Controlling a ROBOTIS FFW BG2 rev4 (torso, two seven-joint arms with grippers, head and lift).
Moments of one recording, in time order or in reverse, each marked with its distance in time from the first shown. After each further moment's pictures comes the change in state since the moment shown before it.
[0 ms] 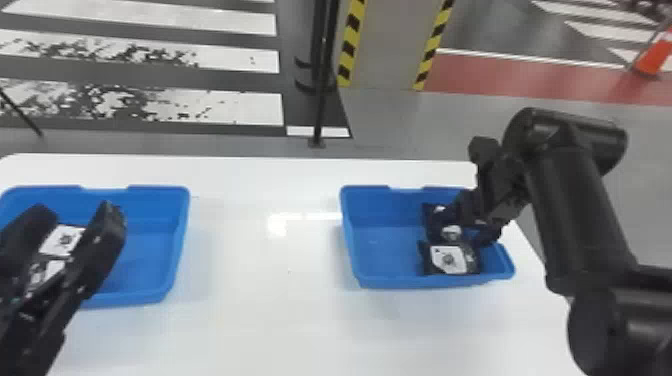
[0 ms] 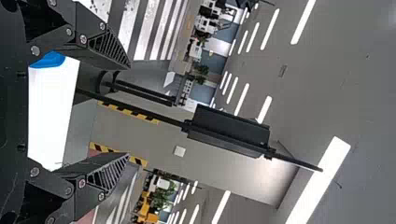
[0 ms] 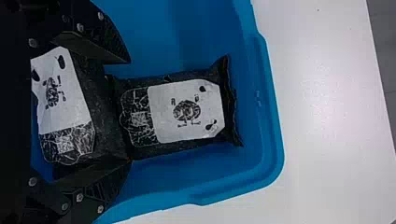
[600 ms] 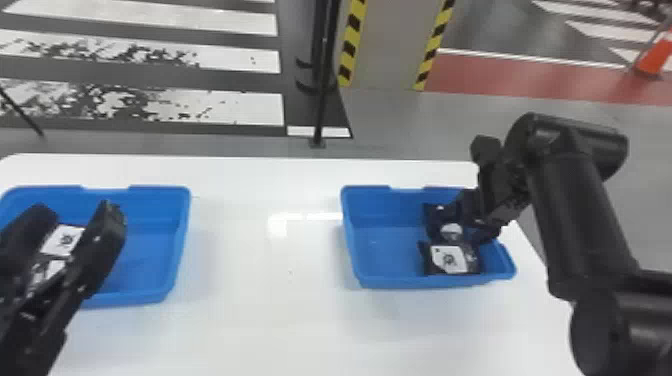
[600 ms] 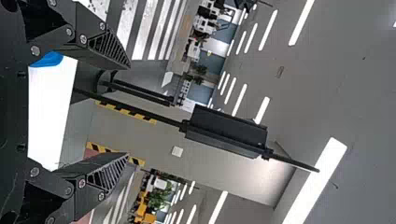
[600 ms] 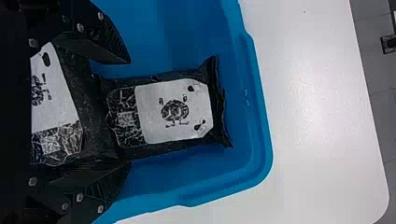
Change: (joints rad) left arm -0.002 -0.002 -0.004 0.009 0.005 -0.014 0.000; right arm 0.012 -0.004 -0.006 0.005 -0.007 -0.060 0.007
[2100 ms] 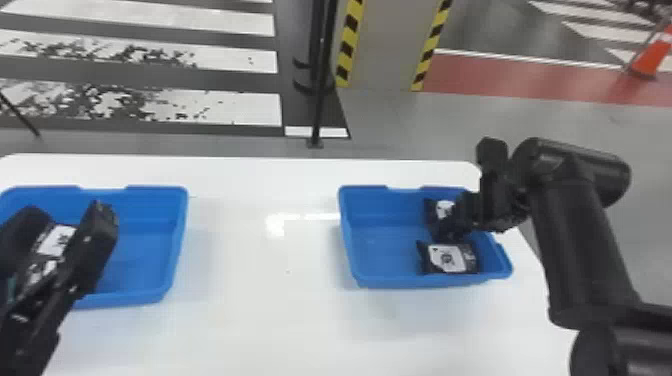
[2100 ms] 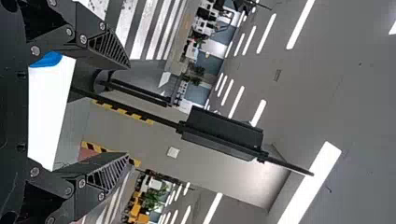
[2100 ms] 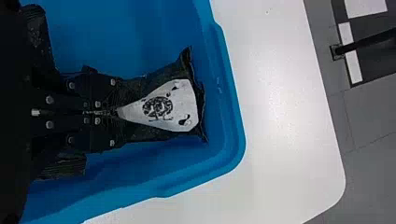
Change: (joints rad) left arm -0.003 -0.004 0.005 0.021 0.027 -0.025 -0.008; right arm 0.102 0.001 -0.040 -0.083 -0.031 -0.159 0.023
